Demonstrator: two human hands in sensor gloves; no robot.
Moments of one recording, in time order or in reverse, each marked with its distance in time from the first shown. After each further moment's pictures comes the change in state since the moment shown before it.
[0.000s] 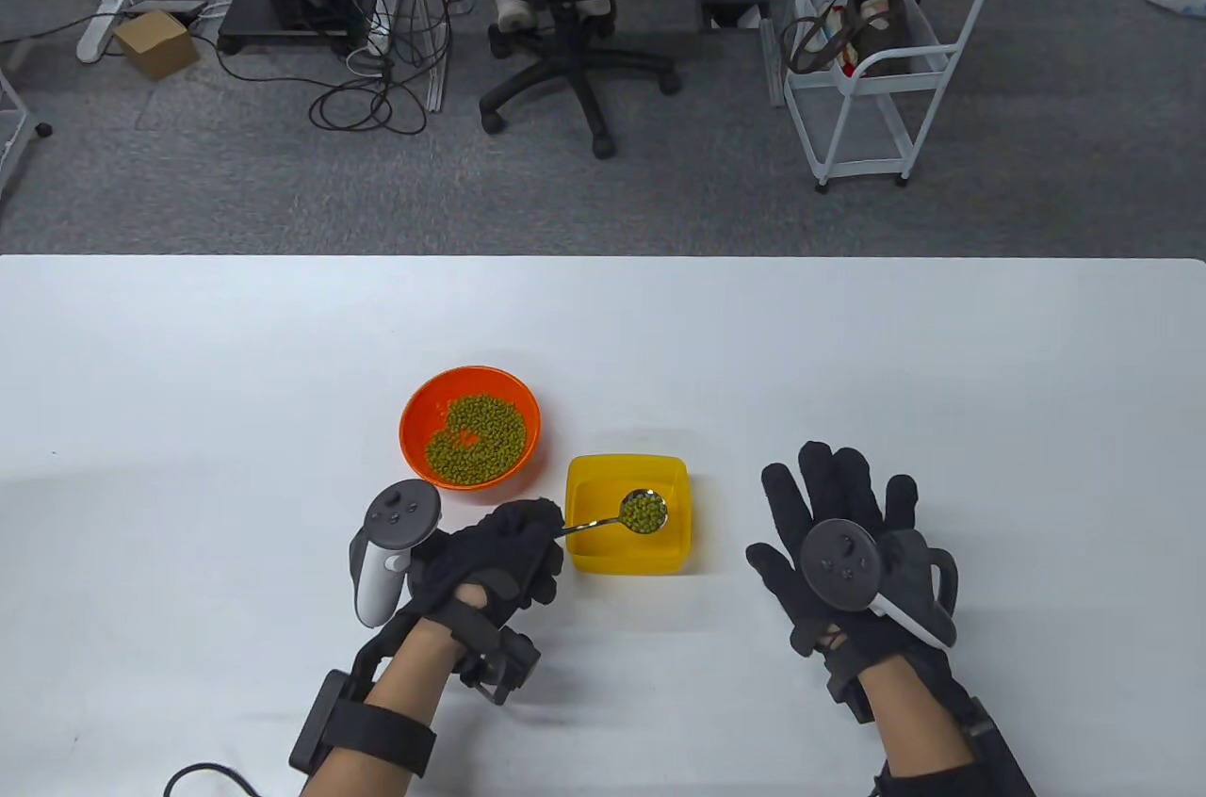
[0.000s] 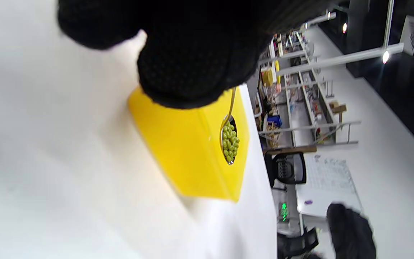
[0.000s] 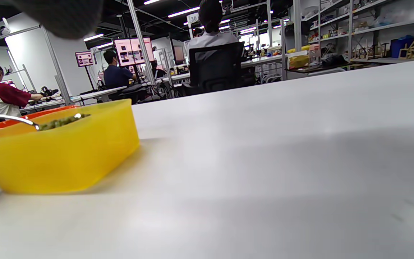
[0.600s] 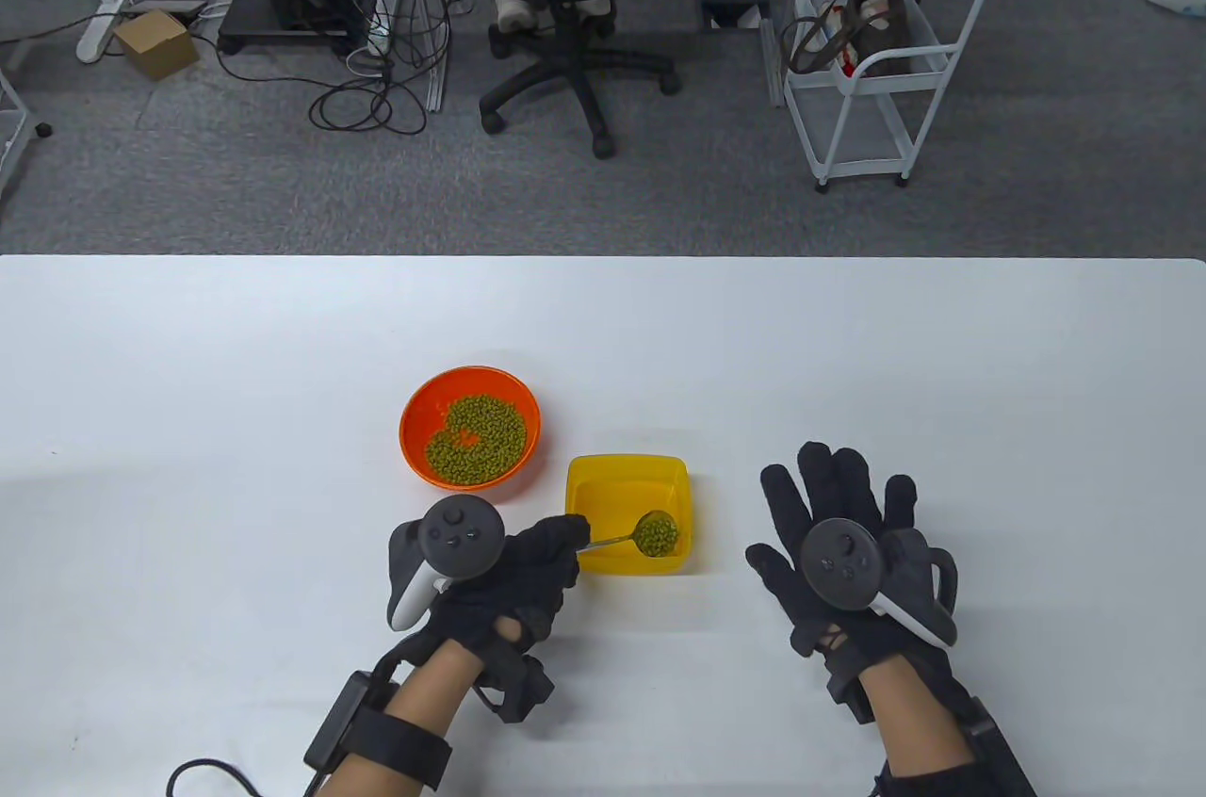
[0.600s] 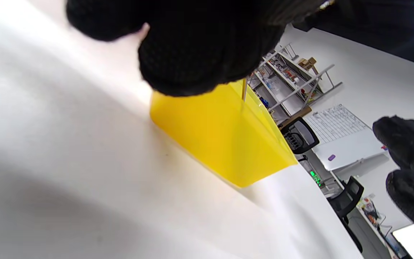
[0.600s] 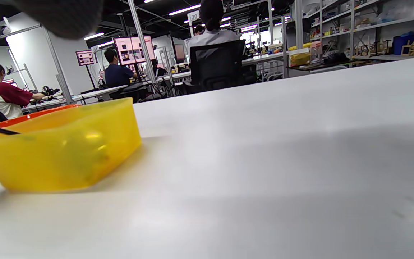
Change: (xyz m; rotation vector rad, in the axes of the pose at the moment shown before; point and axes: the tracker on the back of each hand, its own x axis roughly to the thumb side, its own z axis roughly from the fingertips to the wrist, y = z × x) left_hand 0.020 -0.024 0.005 0.067 -0.157 -0.471; right_hand 0.000 0.001 0.000 0.009 -0.004 -0.003
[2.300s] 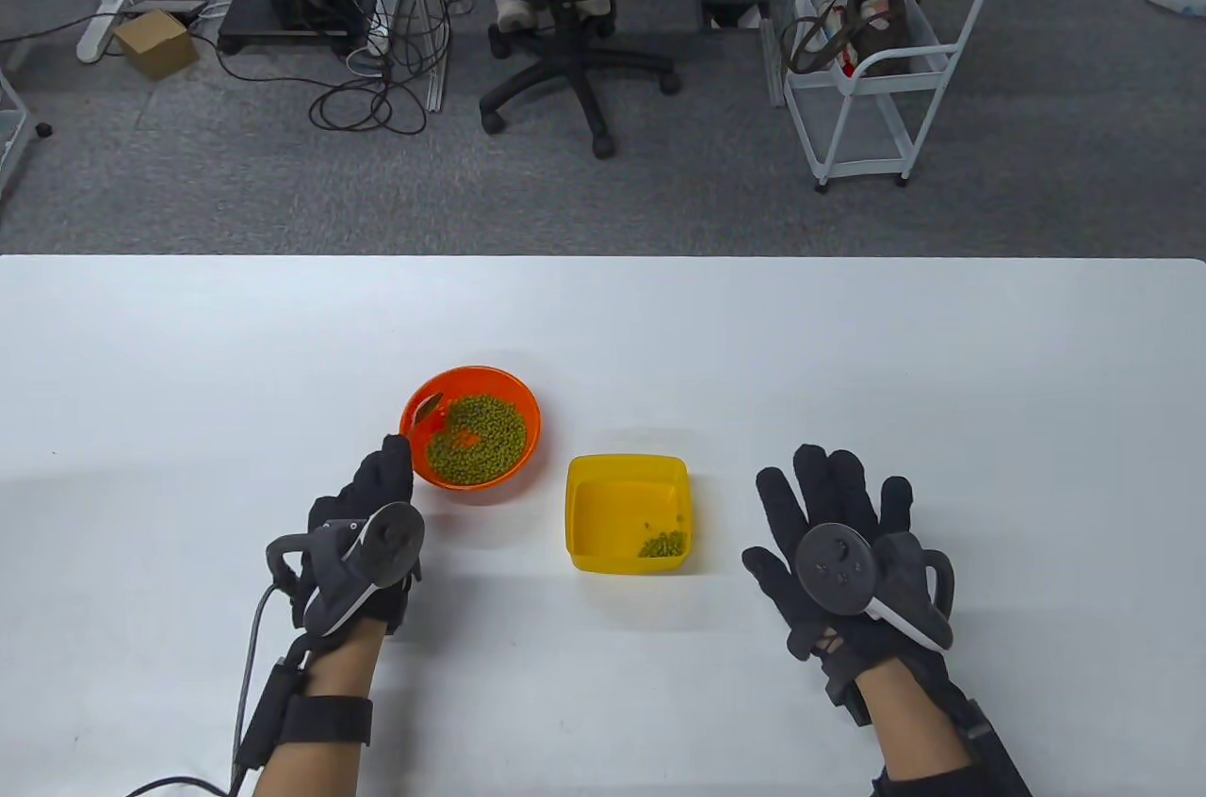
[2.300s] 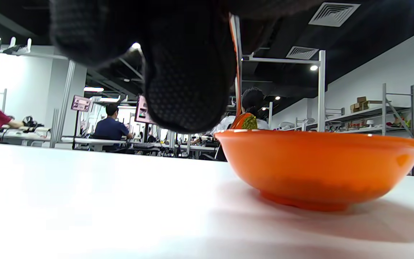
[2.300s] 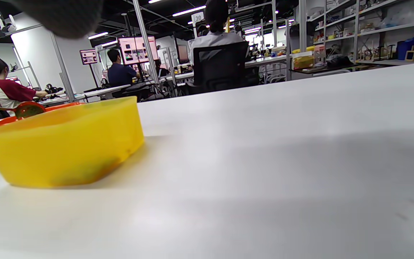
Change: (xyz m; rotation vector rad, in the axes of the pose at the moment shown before) left_hand -0.055 0.083 0.023 0.606 0.168 -0.785; right_hand 0.003 0.003 0.001 -0.006 -0.013 0.017
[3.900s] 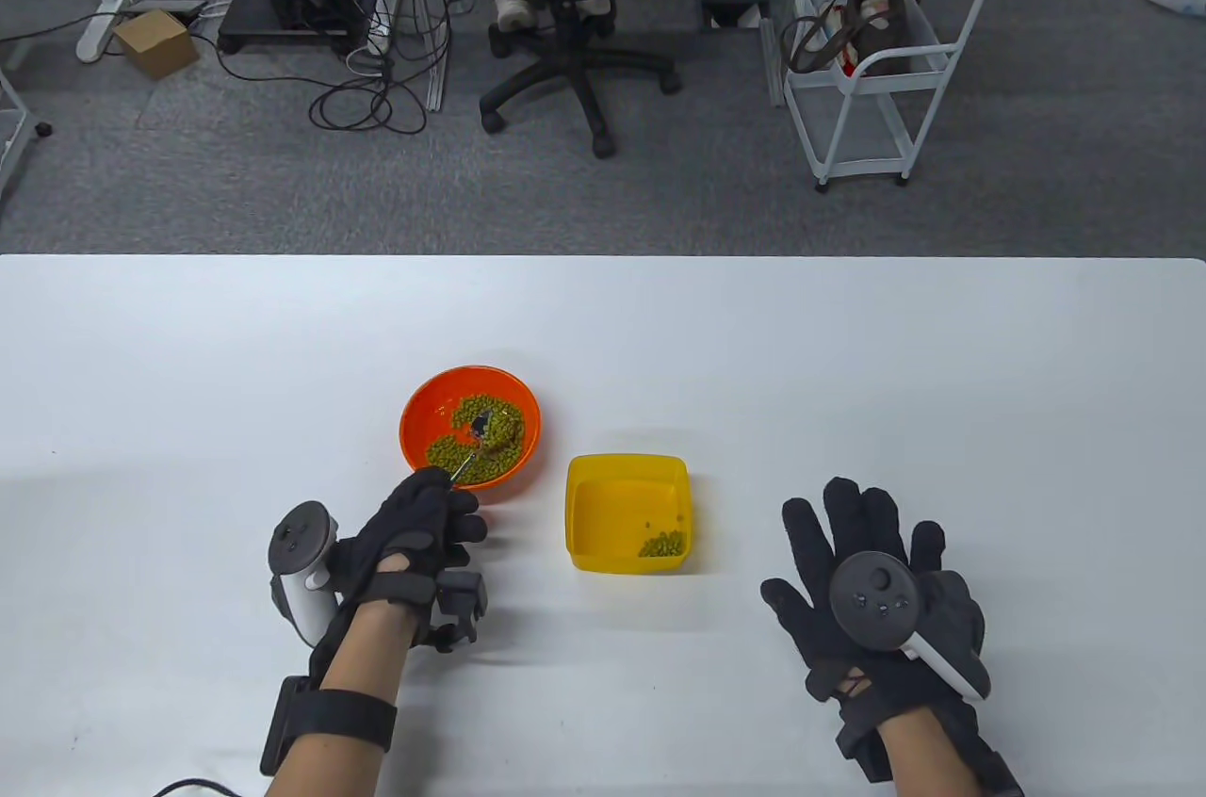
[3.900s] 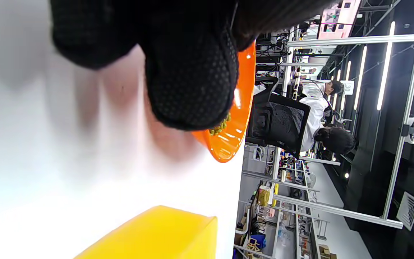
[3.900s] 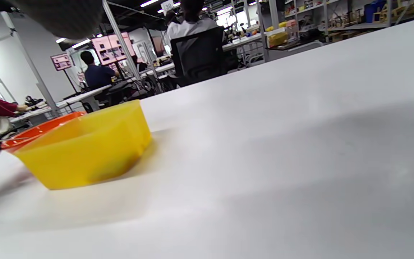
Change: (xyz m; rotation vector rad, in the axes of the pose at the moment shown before) left_hand -0.017 -0.057 0.020 -0.421 0.638 1.468; right_hand -0.007 -0.009 0.037 0.067 0.118 -0.125
